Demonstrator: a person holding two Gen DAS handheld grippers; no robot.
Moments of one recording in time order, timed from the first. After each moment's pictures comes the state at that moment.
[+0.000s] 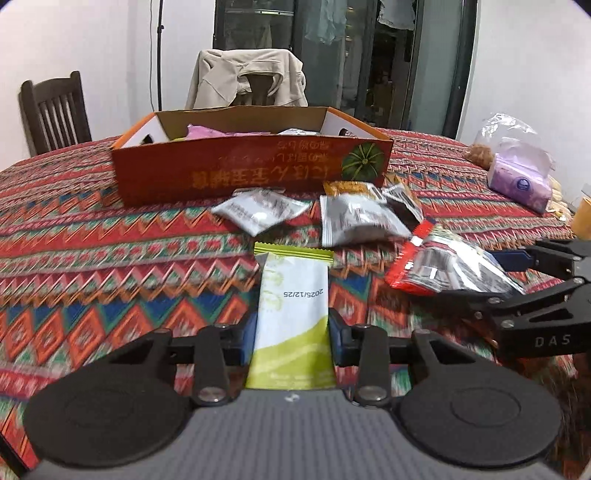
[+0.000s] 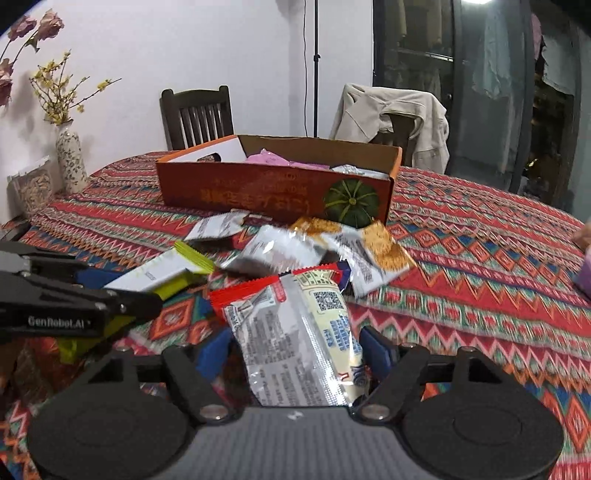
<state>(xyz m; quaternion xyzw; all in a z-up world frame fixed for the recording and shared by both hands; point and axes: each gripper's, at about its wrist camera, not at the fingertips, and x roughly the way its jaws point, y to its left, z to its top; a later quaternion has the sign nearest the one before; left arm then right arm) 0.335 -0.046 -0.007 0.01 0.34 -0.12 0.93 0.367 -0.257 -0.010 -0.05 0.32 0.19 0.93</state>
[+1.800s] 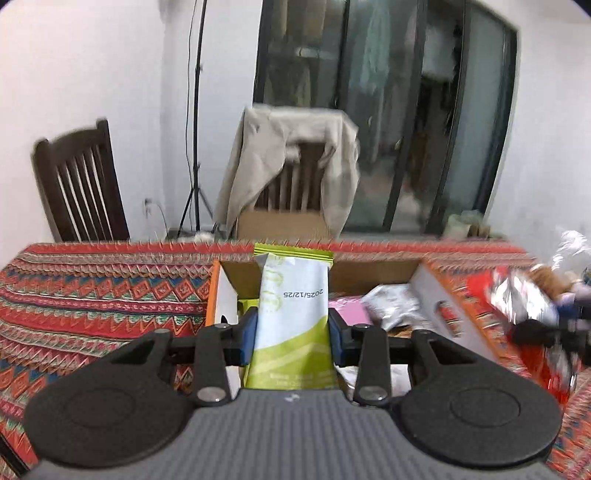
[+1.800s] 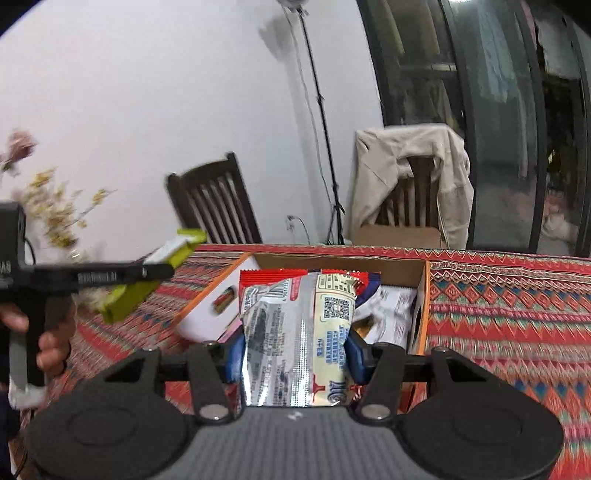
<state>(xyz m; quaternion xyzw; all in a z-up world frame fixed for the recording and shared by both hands) 0.557 0.033 0.120 -0.02 0.30 -0.07 0.95 0.520 -0.248 0.129 0.04 0.30 0.23 0.93</state>
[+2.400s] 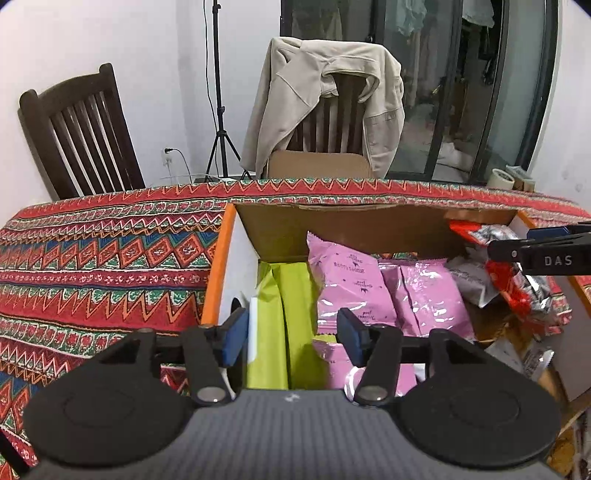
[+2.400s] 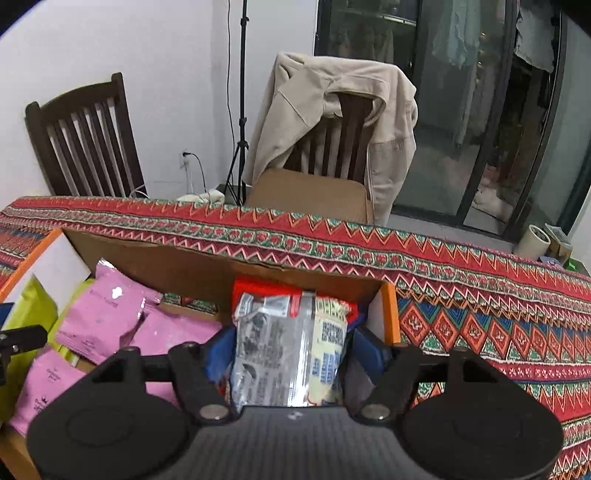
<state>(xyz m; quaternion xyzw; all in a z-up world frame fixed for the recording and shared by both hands) 0.649 0.038 0.041 0.00 0.37 -0.02 0.93 0.734 -0.201 0.033 -0.05 0.38 0.08 0.92</state>
